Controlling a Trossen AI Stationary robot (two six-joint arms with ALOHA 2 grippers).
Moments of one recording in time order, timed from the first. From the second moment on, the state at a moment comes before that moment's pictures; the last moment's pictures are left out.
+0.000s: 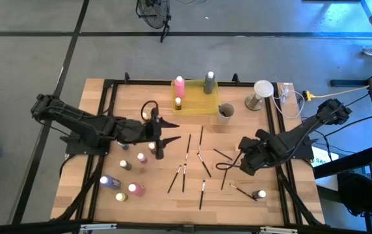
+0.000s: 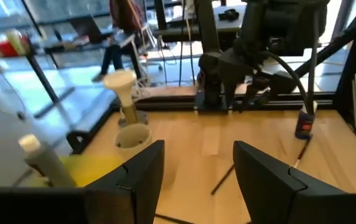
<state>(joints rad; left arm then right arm) -0.26 1.21 0.97 -0.01 -0.48 -0.01 0.57 1.31 1.02 -1.23 0.29 1.03</state>
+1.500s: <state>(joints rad) -0.13 1.23 0.97 -0.07 -0.50 -0.07 0.49 1.37 0.75 -0.77 0.05 0.73</state>
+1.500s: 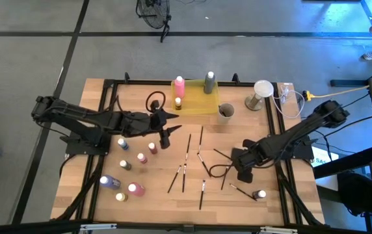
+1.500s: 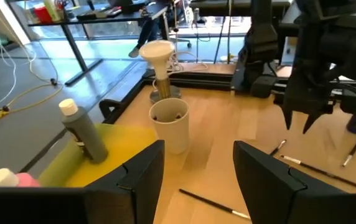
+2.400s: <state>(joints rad) -0.09 1.26 0.97 -0.06 -0.45 -0.07 0.44 1.58 0.75 -0.73 0.02 0.73</state>
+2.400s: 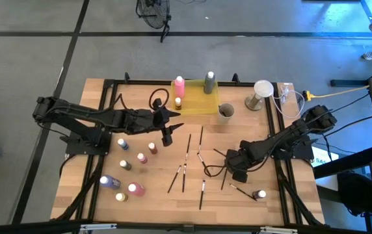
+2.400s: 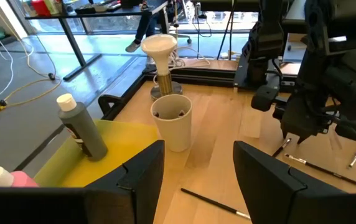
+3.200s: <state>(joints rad) -0.18 1.26 0.97 -0.06 -0.36 -0.09 0.40 1.59 0.75 -0.72 -0.03 0.73</state>
